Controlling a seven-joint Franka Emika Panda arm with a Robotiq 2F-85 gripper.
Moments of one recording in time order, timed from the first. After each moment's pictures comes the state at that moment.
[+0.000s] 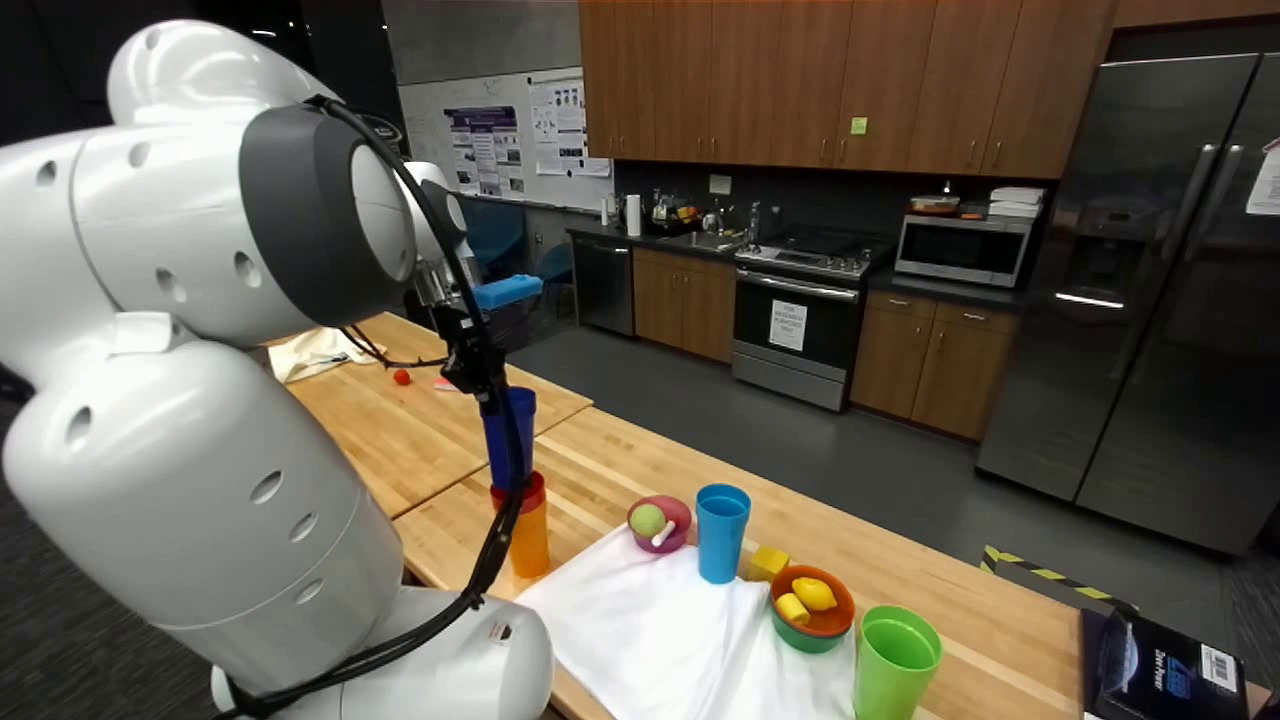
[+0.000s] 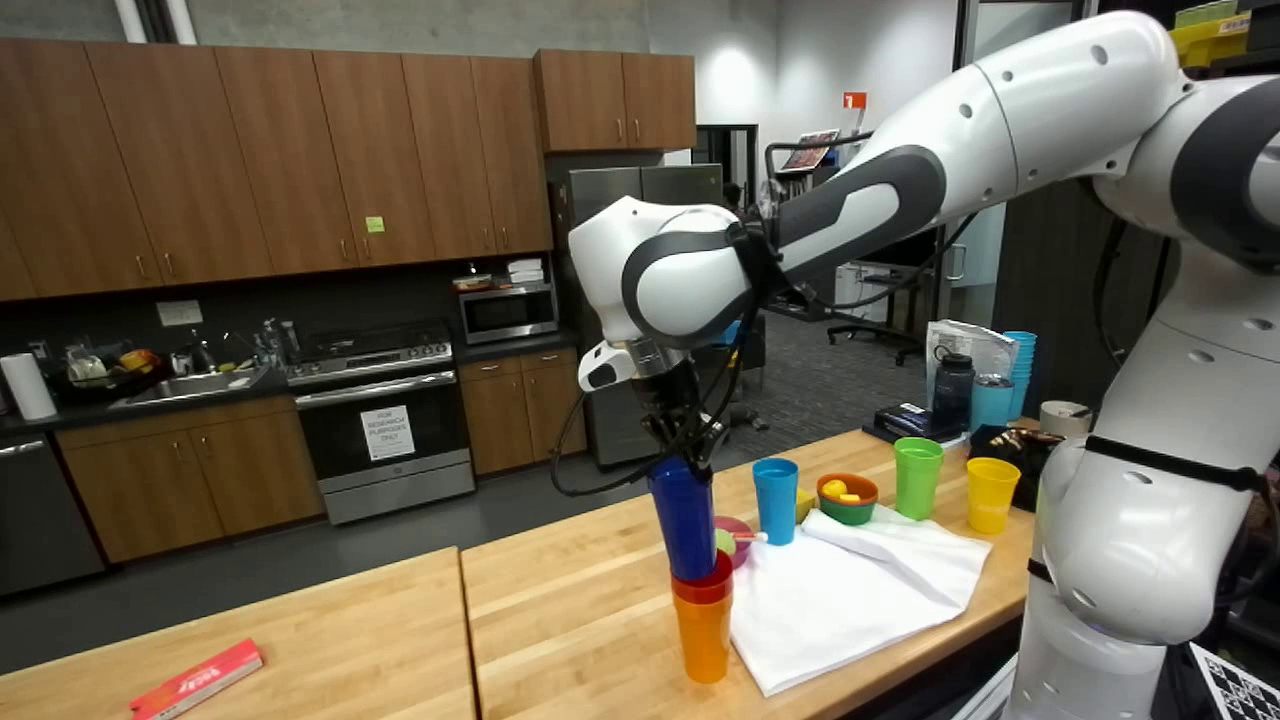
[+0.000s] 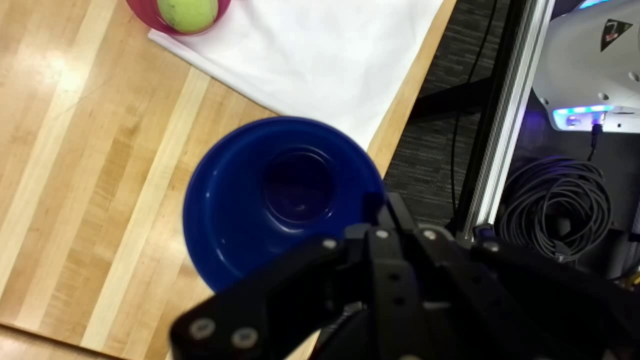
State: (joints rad) arm 0.39 -0.28 0.28 -2.18 -0.12 1.69 -1.12
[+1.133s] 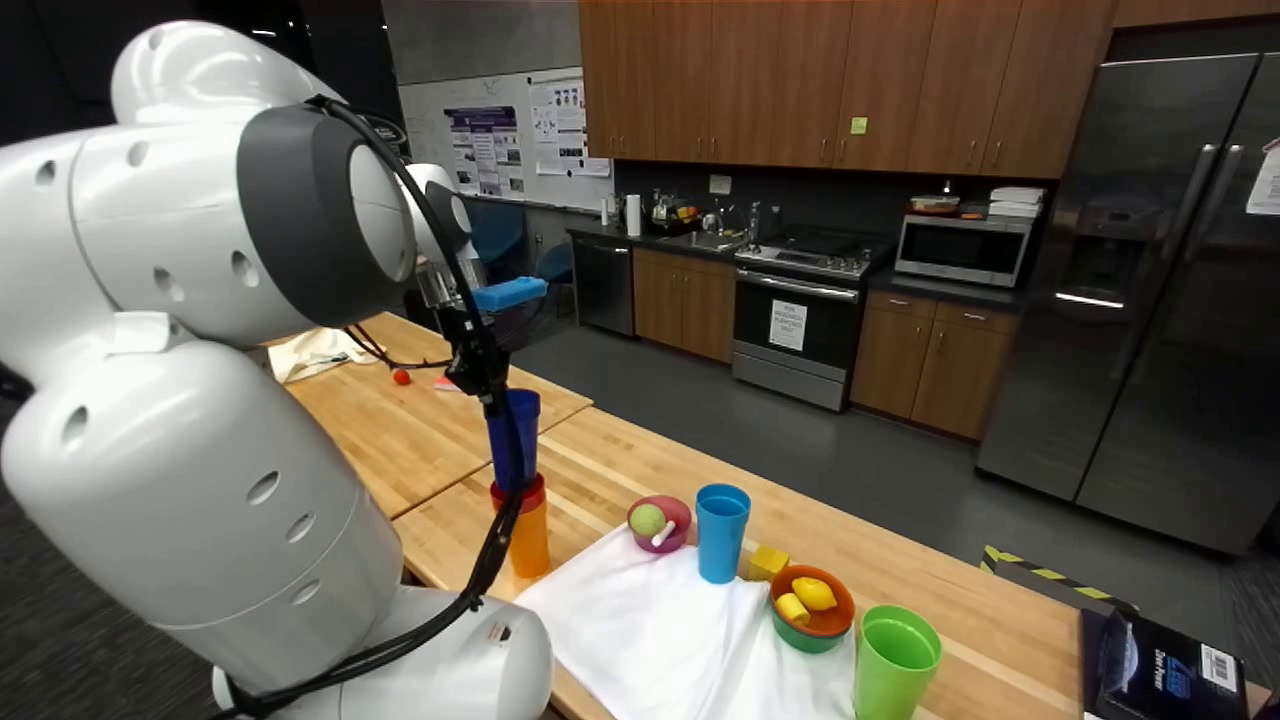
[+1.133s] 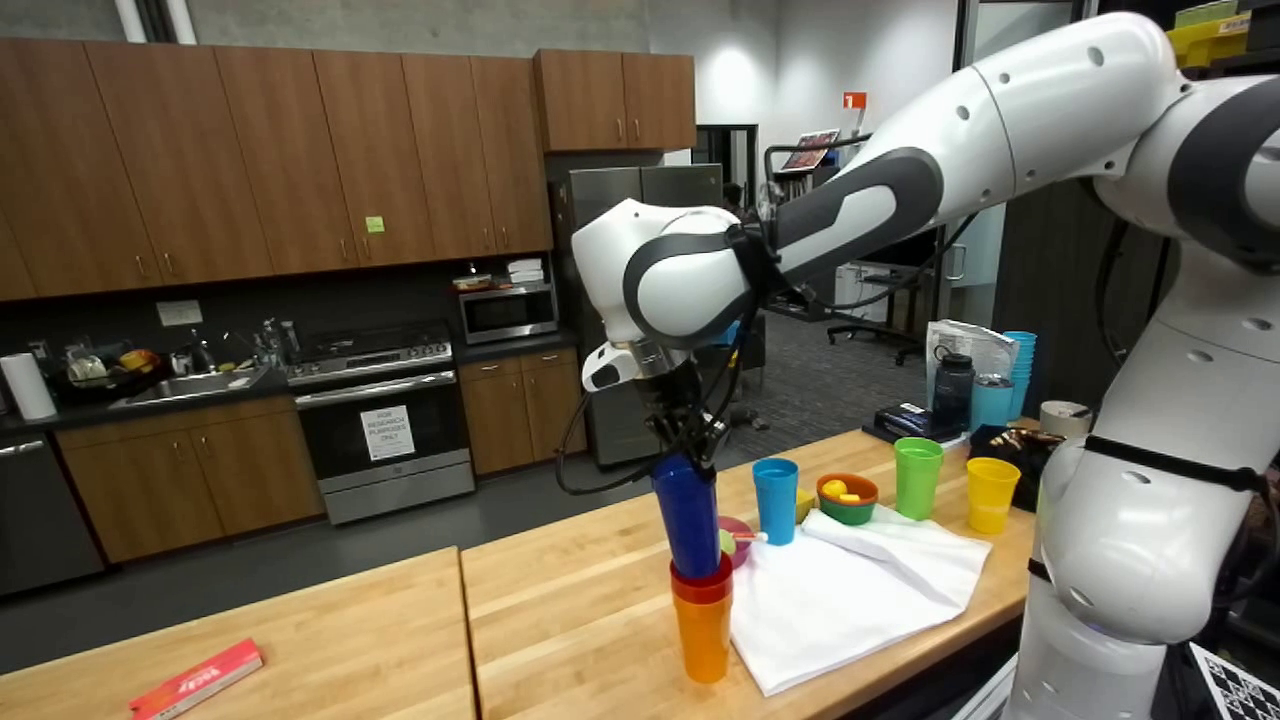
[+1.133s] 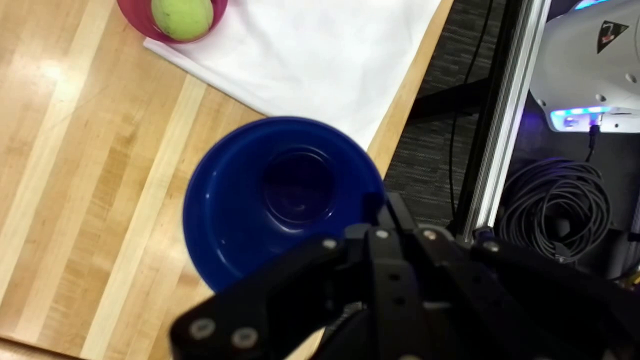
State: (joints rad) arm 0.37 -0.28 0.28 -2.19 -0.12 1.69 -1.11
